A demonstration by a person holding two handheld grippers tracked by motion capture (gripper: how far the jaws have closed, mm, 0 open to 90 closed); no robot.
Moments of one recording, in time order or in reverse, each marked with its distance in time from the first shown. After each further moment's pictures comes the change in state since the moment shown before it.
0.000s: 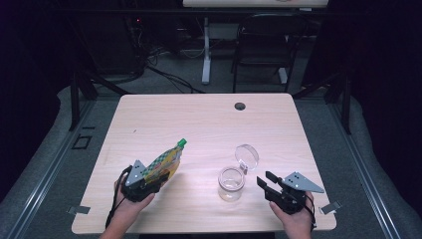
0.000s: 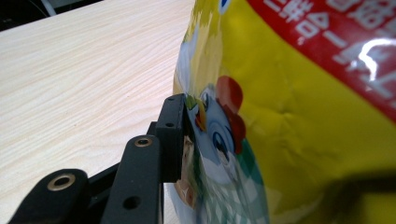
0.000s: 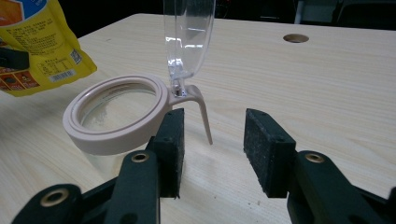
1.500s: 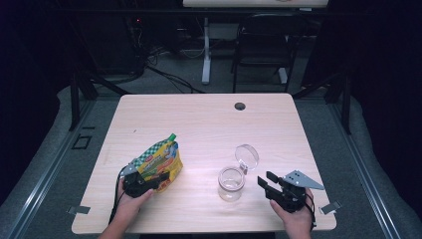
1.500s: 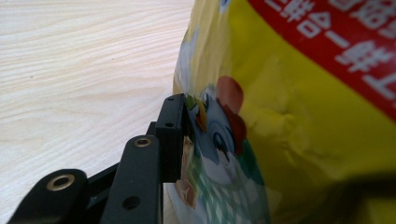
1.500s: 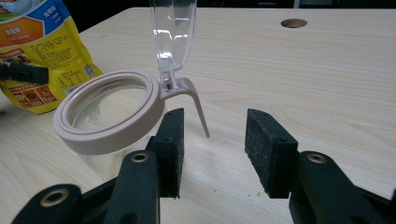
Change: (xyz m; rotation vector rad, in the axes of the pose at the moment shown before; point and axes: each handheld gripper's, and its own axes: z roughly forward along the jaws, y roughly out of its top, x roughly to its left) left arm 0.036 -0.032 0.028 -0.023 -0.150 -0.268; right arm -0.005 0.000 0.003 0.042 -0.006 0.056
